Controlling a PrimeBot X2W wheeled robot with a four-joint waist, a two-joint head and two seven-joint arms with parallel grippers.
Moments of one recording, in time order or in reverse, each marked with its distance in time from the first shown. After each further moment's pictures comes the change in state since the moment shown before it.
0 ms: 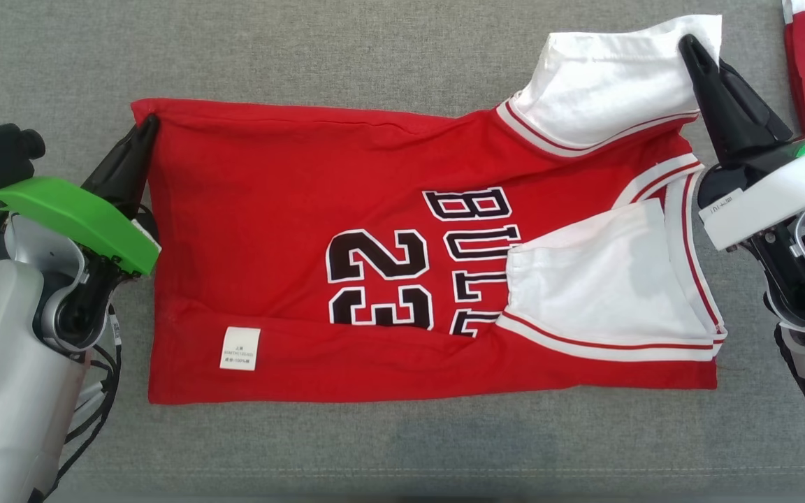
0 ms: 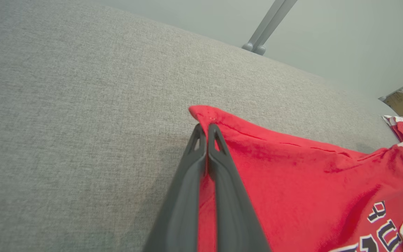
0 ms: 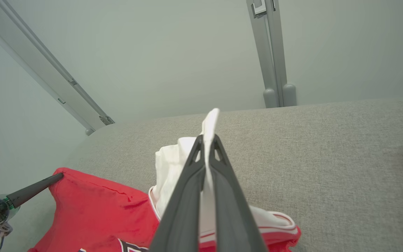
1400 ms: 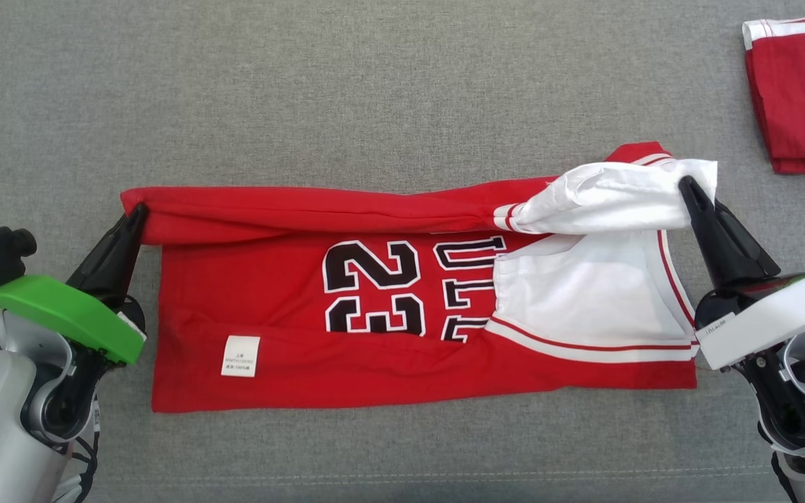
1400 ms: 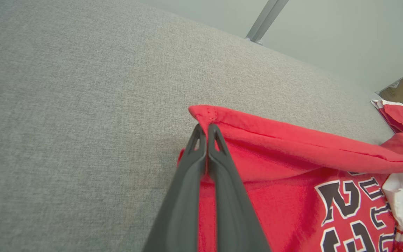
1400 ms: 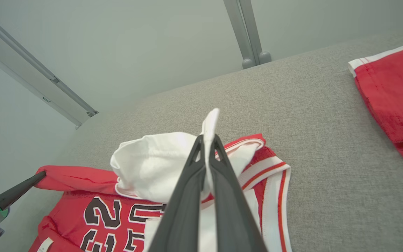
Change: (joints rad) left arm 0.207 0.109 -0.046 -0.100 -0.065 0.000 -0.109; right arm 0.327 0.016 -0.030 -0.125 0.014 -0.062 -0.051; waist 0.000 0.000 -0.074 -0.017
